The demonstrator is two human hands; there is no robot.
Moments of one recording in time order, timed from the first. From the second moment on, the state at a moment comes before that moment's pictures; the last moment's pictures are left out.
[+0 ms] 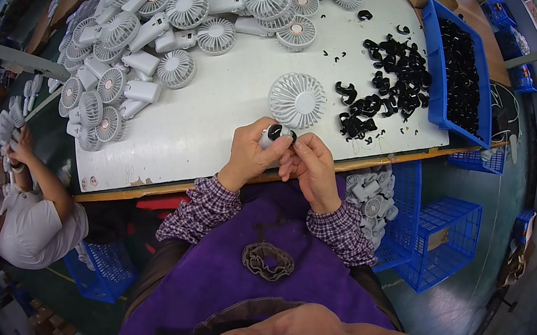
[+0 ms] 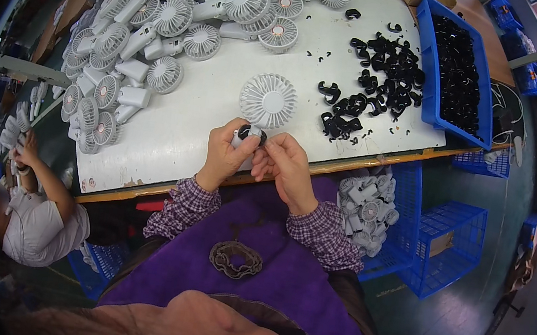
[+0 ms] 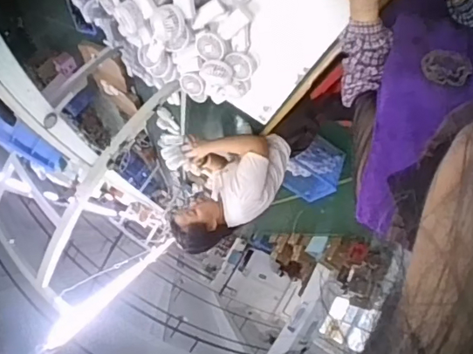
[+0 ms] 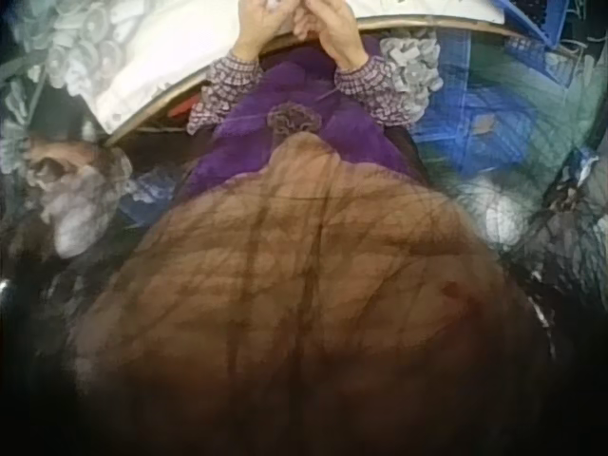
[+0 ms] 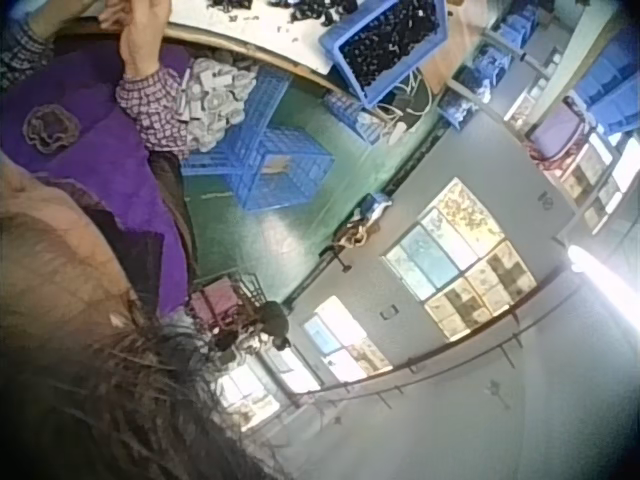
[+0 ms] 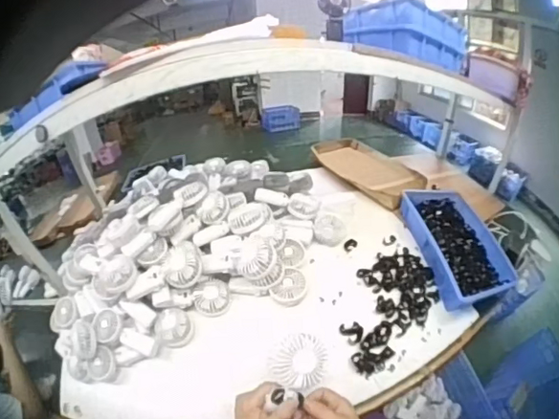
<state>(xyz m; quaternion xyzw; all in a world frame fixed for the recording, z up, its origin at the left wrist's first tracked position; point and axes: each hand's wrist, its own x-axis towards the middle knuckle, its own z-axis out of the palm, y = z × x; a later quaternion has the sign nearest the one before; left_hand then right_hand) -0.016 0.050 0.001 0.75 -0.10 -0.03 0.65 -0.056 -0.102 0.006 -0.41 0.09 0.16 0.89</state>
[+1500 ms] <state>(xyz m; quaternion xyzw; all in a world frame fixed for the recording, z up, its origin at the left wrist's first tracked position) -0.060 0.076 -0.010 0.56 -0.06 -0.48 0.67 -0.237 -0.310 -0.139 -0.38 0.35 -0.10 0.85</state>
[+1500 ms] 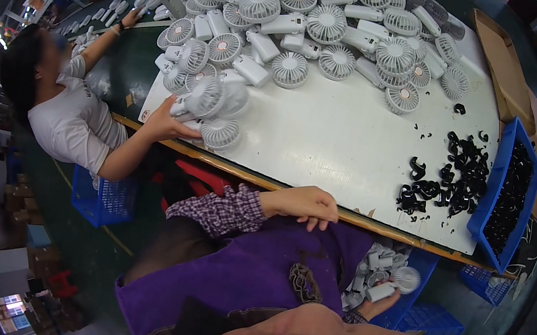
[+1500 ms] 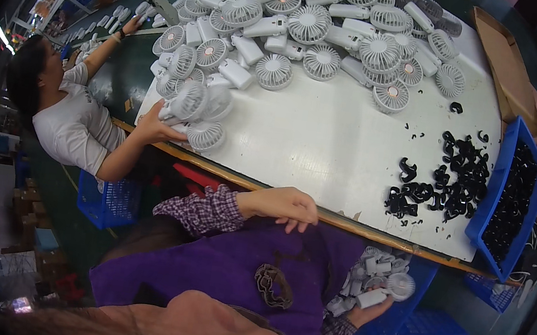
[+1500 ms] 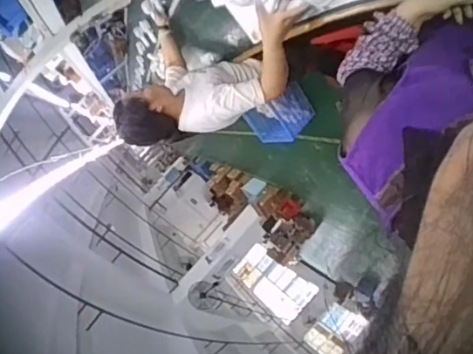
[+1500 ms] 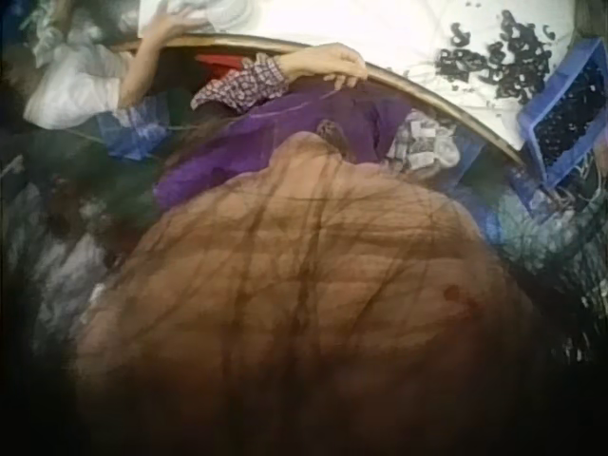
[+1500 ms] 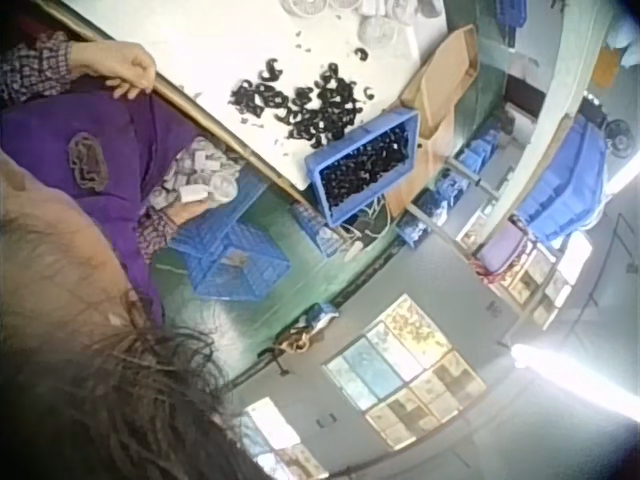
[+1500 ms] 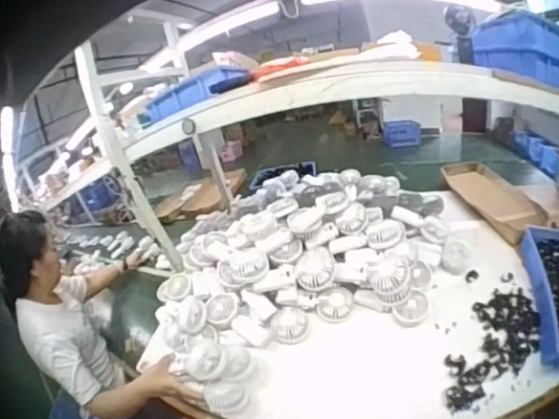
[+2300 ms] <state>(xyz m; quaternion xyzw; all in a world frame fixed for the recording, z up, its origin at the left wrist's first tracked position) -0.094 0.262 0.002 0.89 0.20 0.19 0.36 -0.063 -0.086 -0.019 -0.78 -0.12 0.06 0.61</state>
